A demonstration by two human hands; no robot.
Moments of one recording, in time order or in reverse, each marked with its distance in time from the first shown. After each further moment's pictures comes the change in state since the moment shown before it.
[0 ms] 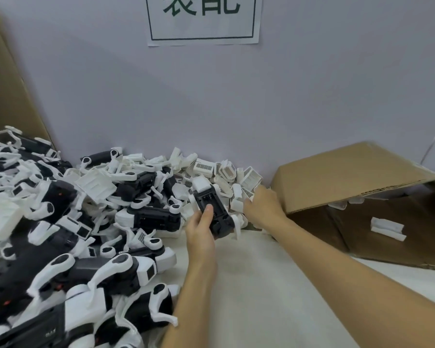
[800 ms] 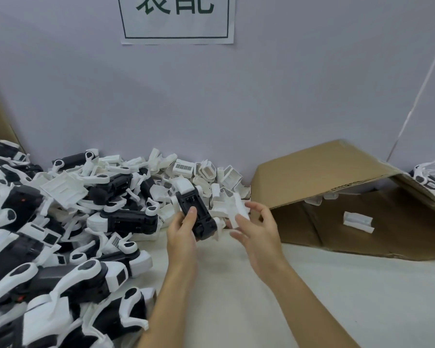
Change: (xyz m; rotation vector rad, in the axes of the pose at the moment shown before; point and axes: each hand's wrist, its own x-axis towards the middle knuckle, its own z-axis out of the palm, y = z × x) left_hand -0.002 -0.010 0.001 0.089 -0.079 0.044; right_hand -0.078 0.035 0.006 1.406 0.018 0.115
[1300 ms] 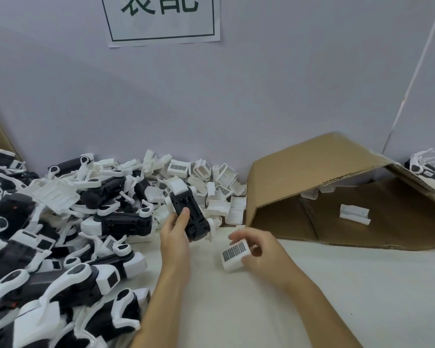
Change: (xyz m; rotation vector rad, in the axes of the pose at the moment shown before) left_hand -0.002 -0.001 -0.002 0.071 0.006 0.003; right_hand -0.010 0.001 -0.054 -0.804 -0.337 -0.048
